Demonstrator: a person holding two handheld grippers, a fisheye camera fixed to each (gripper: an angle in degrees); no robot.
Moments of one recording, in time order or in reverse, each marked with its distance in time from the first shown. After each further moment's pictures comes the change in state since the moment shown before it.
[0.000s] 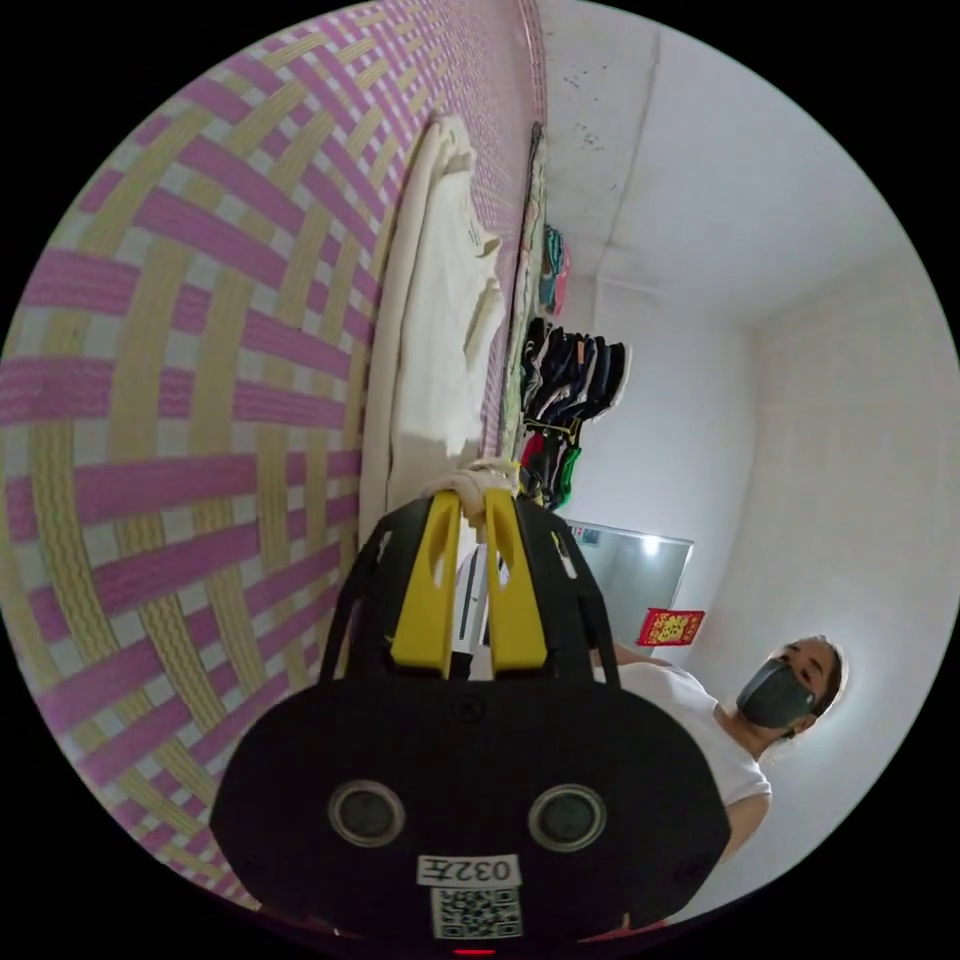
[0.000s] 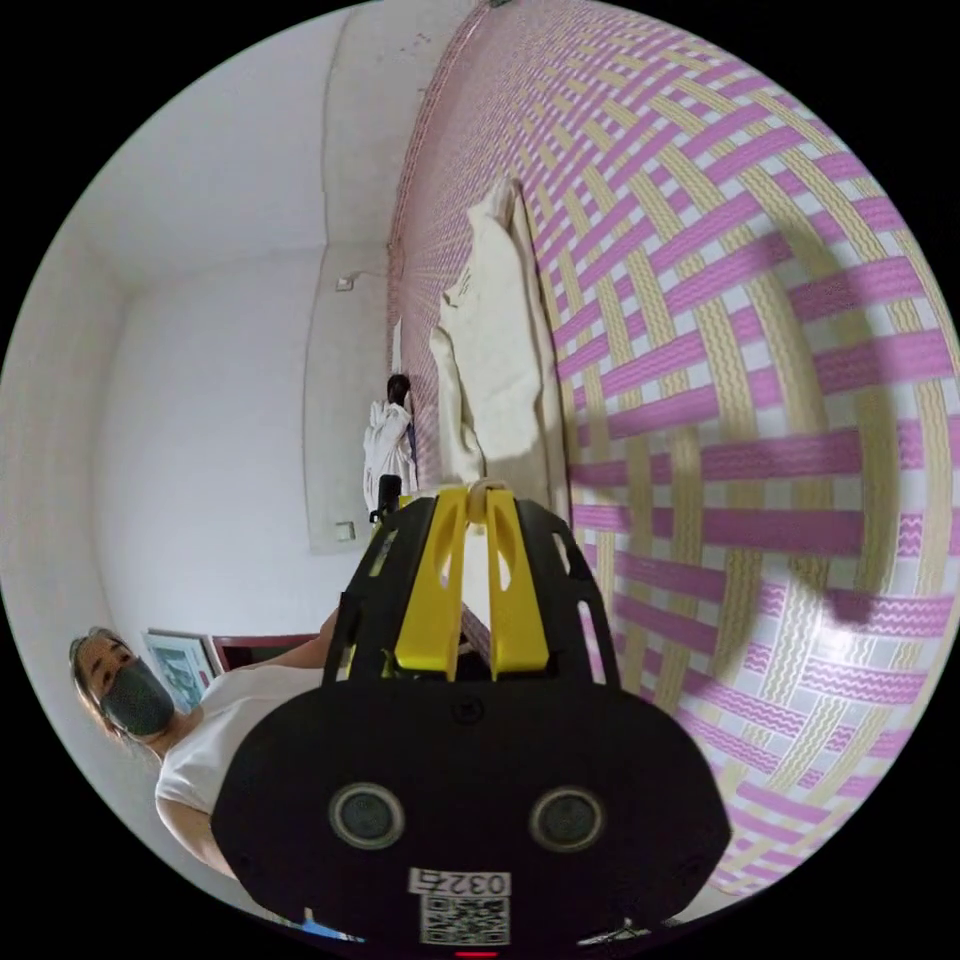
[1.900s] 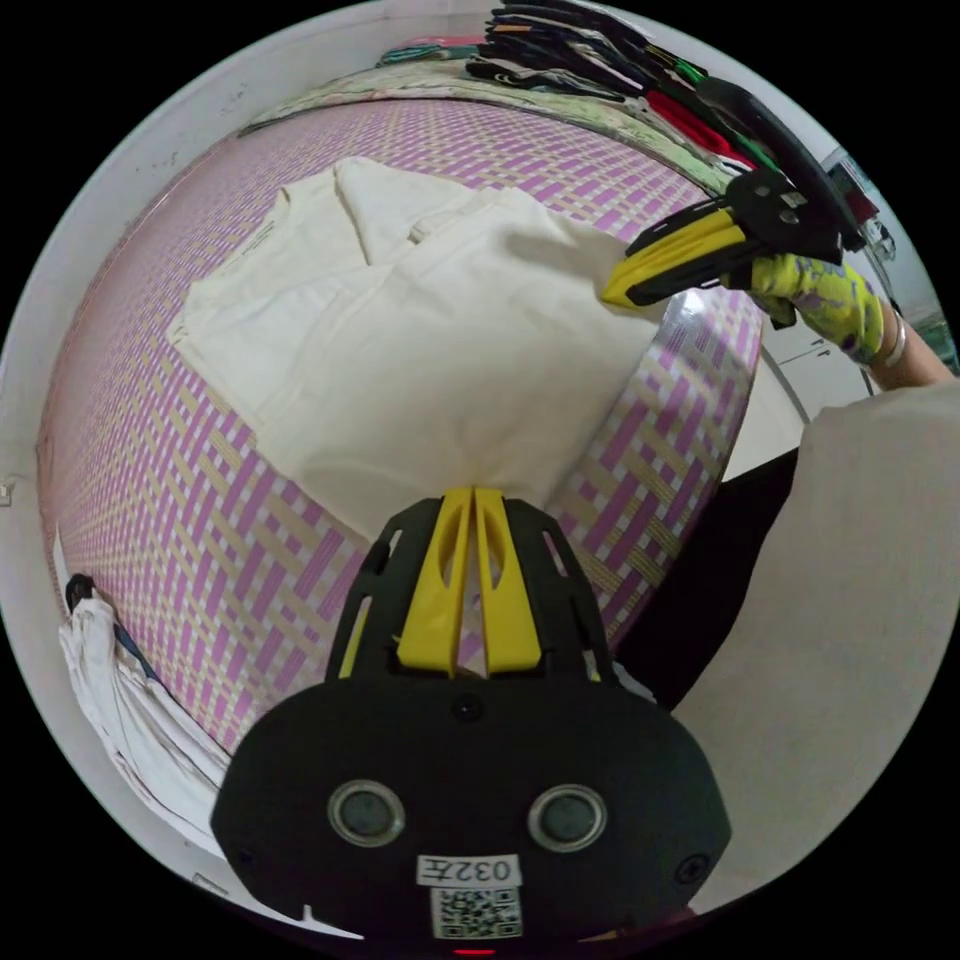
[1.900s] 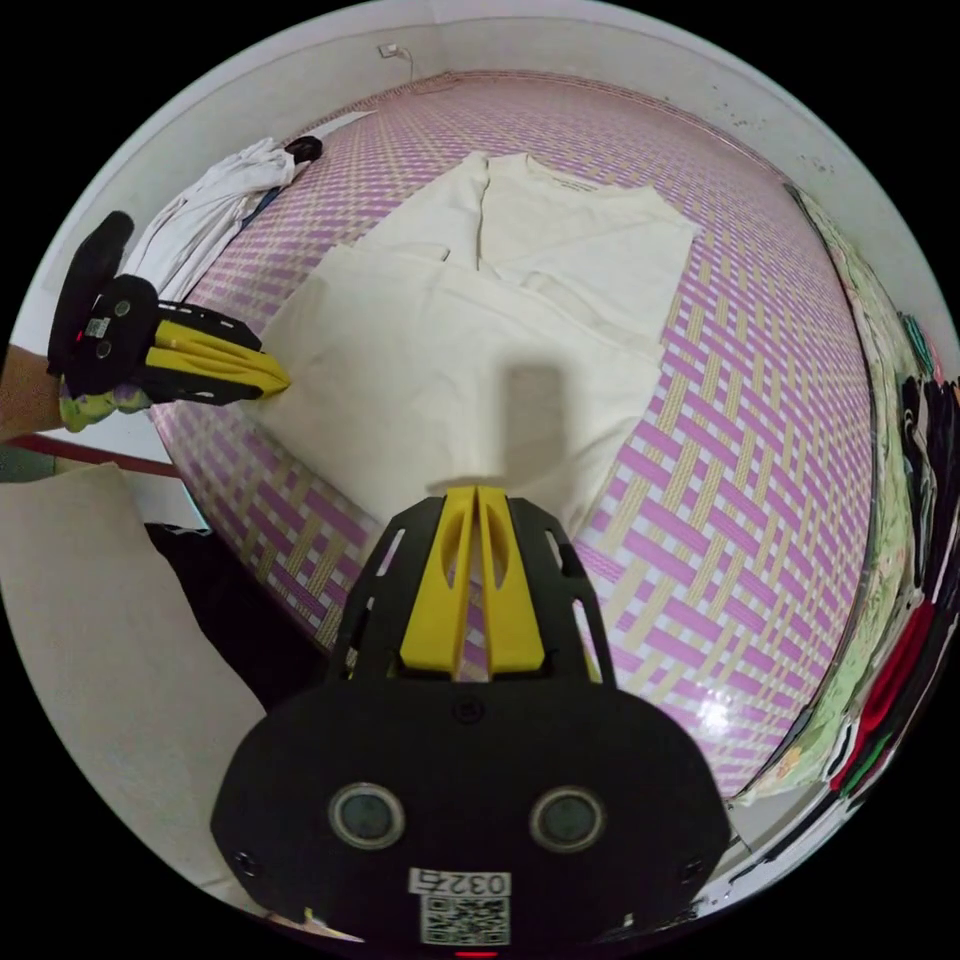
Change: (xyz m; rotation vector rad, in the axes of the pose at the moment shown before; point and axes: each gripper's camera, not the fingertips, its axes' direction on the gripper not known) left arm 0.179 0.135 0.375 -0.433 -1.304 0.753; right arm -0.237 0.105 0.275 -0.185 1.050 -0.559
